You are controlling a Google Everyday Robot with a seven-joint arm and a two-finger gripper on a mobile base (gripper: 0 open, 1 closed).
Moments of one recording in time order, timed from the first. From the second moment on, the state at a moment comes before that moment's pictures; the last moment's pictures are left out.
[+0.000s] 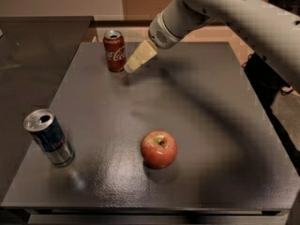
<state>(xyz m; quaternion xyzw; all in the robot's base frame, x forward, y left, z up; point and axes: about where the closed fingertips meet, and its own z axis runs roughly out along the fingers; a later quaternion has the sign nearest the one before) 0.670 0.019 0.908 -0.50 0.78 0.14 0.34</state>
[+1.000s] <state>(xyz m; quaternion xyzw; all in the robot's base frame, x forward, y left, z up) 0.701 0.061 0.897 -0.49 0.76 0.16 0.38</state>
